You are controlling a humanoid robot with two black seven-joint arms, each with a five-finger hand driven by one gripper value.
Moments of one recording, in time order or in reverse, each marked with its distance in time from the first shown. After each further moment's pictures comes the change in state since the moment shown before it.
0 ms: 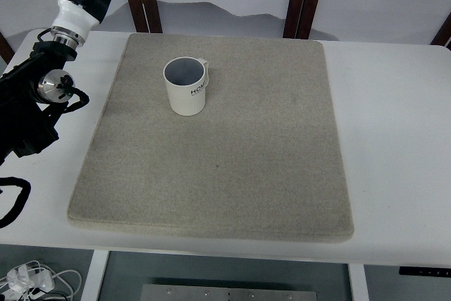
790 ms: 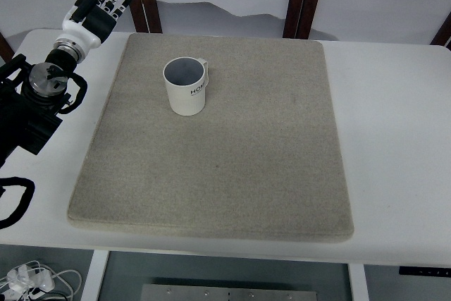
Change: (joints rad) left arm 0.009 -0.011 -0.094 0.049 -0.461 0.124 0.523; right arm -0.002 0.000 -0.003 0.000 0.000 0.000 0.000
